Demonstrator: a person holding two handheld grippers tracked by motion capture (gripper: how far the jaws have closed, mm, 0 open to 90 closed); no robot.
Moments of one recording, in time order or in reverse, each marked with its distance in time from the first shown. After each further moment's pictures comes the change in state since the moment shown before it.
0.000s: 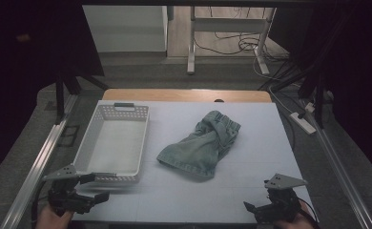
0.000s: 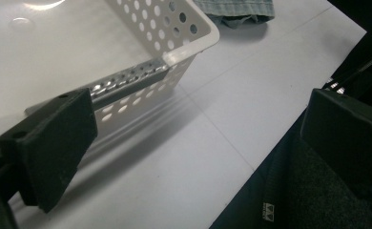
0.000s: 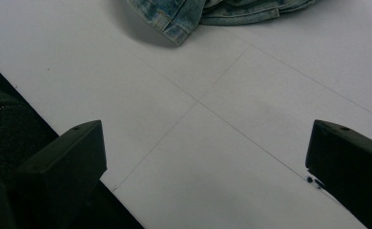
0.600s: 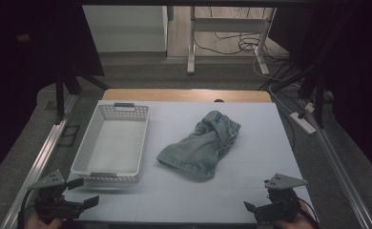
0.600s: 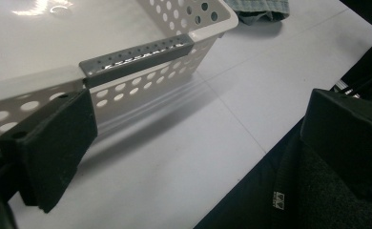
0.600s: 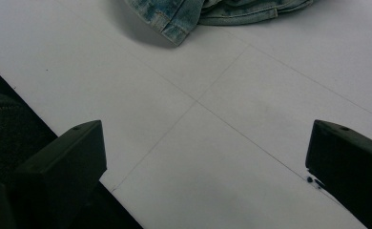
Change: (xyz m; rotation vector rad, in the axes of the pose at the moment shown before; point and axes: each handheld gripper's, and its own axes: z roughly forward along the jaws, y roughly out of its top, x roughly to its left) left arm 0.003 -0.019 -0.020 -0.027 0.057 -0.024; right arm 0.000 0.000 0.000 -0.001 -0.005 0.002
